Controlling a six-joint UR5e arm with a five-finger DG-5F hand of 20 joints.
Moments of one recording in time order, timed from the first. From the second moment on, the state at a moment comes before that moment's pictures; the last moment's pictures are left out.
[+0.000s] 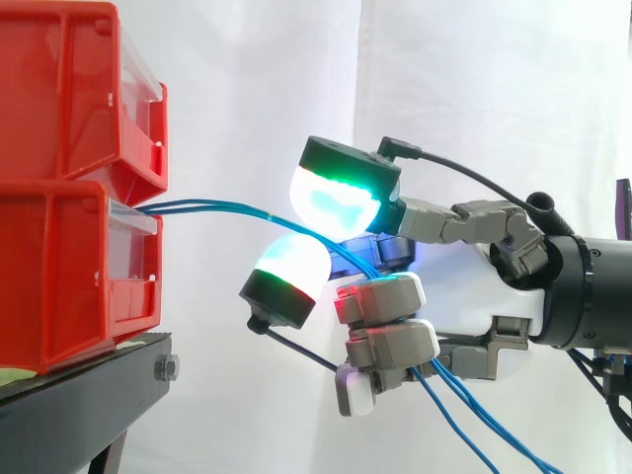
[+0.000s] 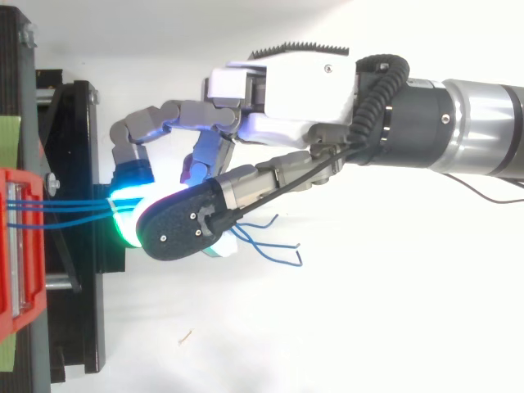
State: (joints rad) arm 0.07 -2.34 -1.20 -2.64 -1.49 -0.06
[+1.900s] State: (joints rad) arm 0.07 -2.34 -1.20 -2.63 -1.47 -0.06
